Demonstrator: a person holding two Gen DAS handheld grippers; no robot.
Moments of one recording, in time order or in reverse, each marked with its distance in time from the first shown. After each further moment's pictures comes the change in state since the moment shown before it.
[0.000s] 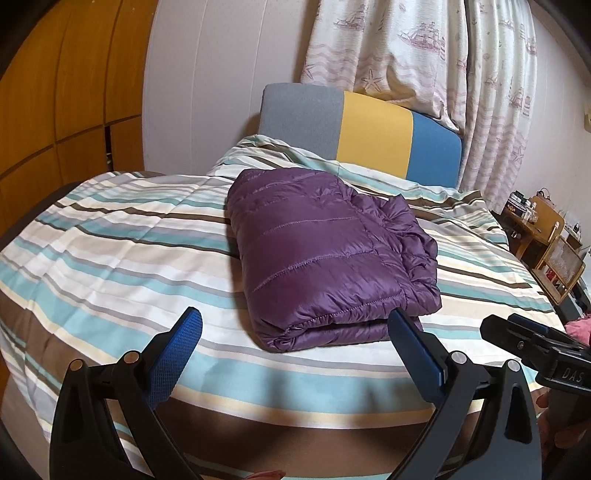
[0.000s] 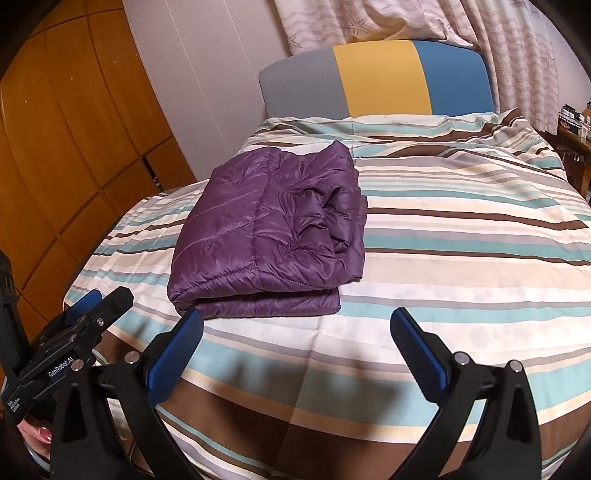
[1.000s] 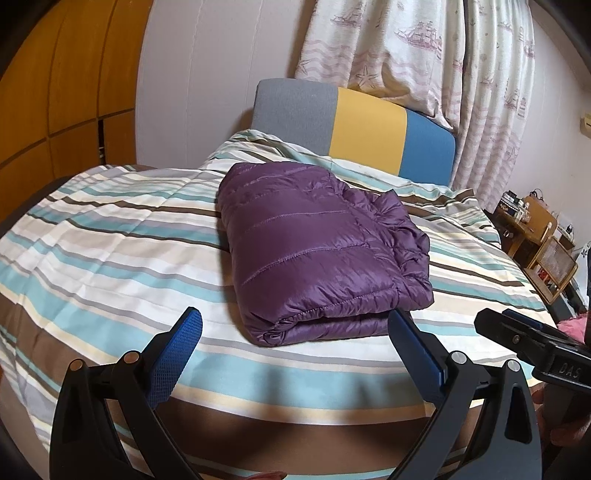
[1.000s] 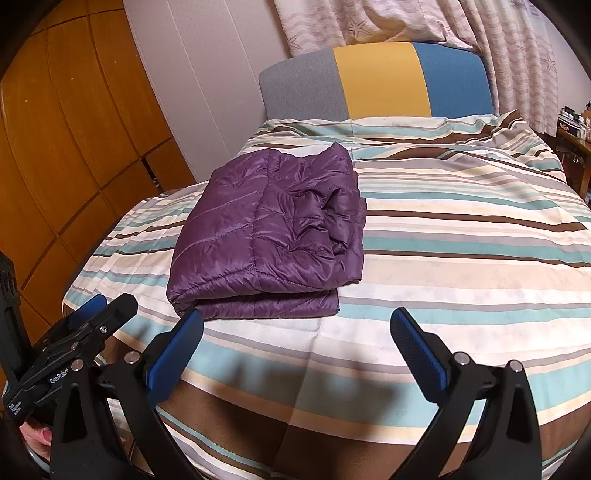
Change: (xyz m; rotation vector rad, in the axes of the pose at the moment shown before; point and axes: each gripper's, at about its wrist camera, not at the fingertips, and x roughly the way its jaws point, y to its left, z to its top) left arm 0.004 -0.001 -0.003 -0.013 0.021 -0.031; right arm -0.001 -0.001 -0.001 -0.003 -0.005 -0.002
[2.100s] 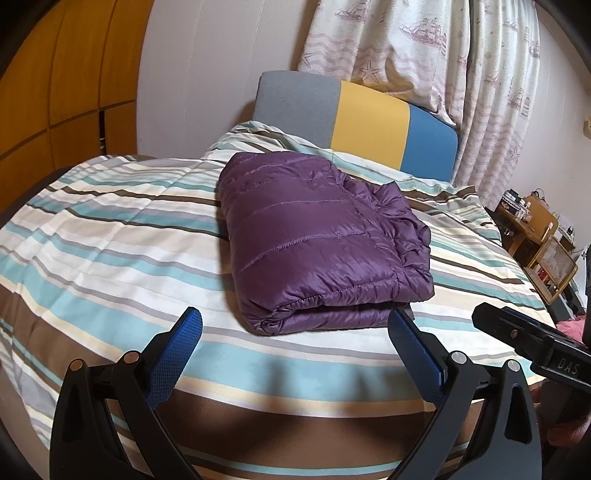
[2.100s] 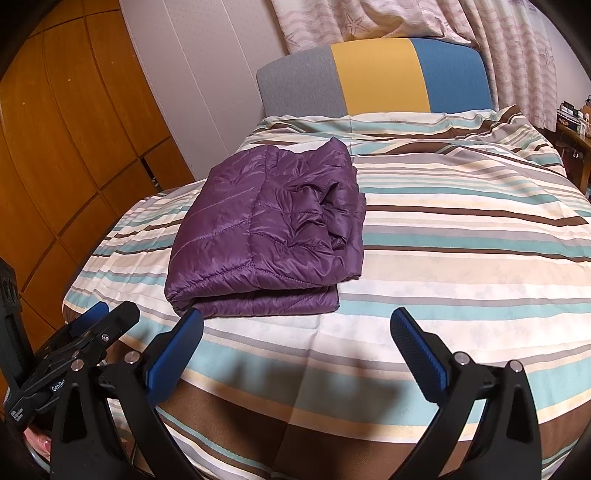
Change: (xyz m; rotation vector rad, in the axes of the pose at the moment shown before) left arm 0.001 0.000 -0.005 -0.016 0.028 -0.008; right arm 0.003 -0.003 -0.001 0.011 0.013 0.001
